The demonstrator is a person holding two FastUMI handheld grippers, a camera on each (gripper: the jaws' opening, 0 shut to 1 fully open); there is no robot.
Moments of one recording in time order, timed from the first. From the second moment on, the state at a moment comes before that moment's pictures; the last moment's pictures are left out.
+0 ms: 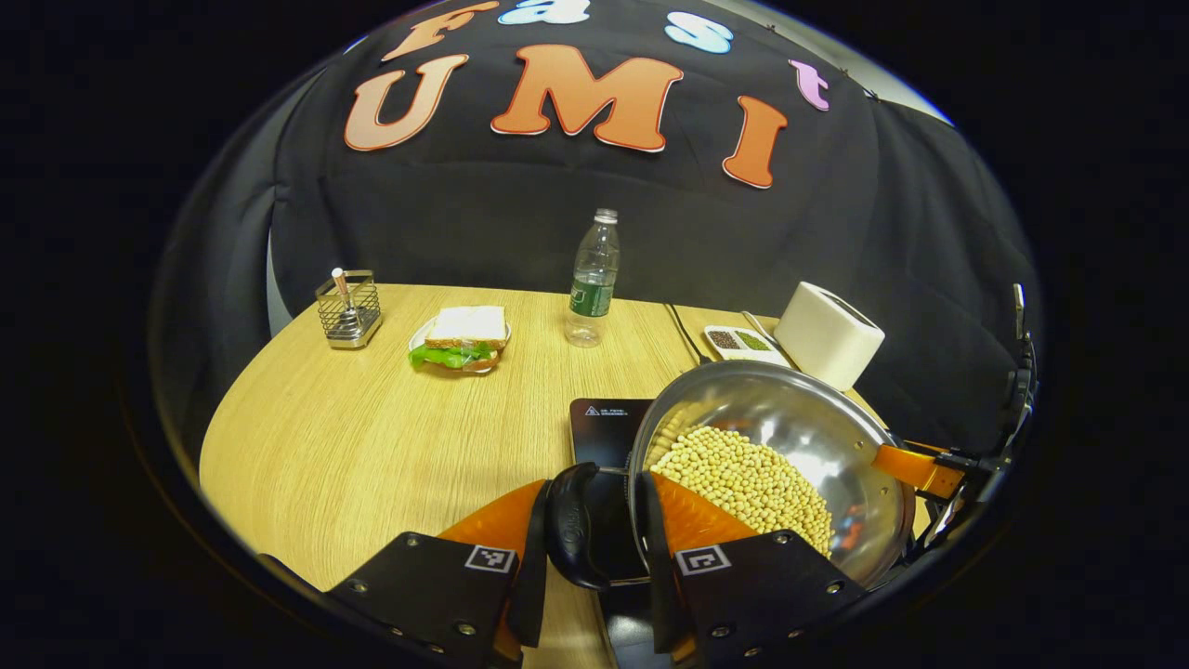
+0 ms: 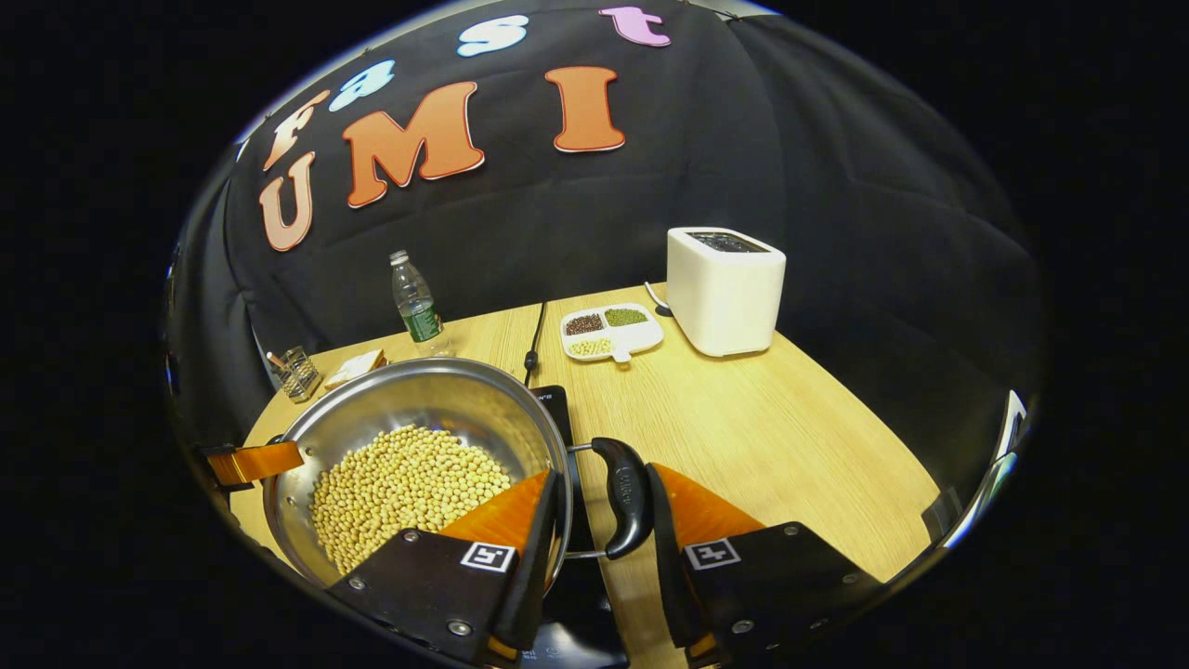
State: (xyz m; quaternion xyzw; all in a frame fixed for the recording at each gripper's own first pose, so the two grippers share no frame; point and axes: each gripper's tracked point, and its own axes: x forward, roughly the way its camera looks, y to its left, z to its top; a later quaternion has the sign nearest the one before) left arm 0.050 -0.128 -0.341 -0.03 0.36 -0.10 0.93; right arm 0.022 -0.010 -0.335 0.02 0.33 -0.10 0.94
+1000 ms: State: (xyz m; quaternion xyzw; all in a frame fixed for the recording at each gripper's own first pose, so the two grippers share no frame) left arm 0.063 -0.088 -0.075 0.06 0.07 -0.02 1.00; right arm 0.026 -0.016 -0.099 -0.02 0.11 -0.07 0.99
